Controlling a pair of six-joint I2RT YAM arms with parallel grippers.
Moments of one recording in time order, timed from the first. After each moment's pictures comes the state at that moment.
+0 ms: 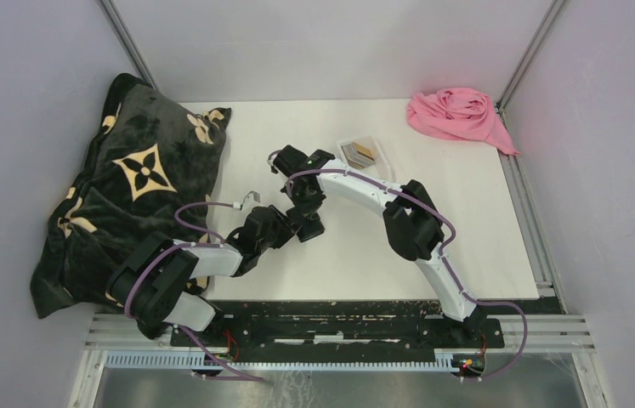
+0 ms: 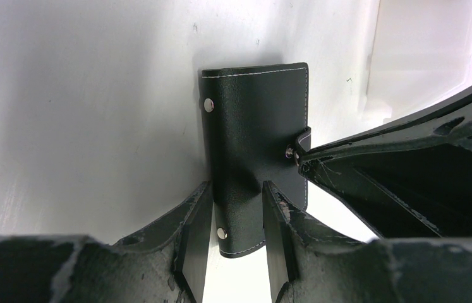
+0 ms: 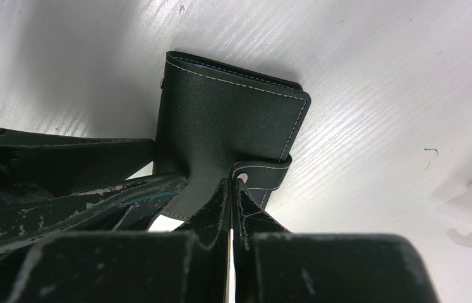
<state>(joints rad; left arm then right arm) -0.58 1.45 0.36 0.47 -0.15 -1.13 0.87 2.31 2.03 -0.95 0.03 0.16</state>
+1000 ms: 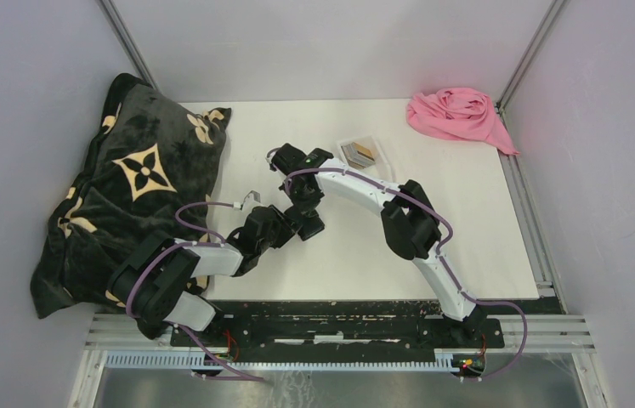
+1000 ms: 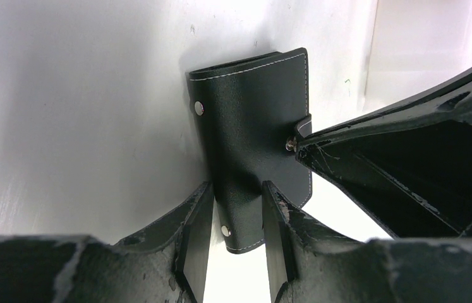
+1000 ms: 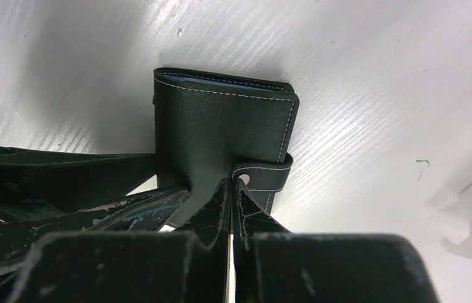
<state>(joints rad) -0.58 1.46 0.36 0.49 -0.15 -1.13 0.87 2.34 2.07 -0.96 0.04 0.17</state>
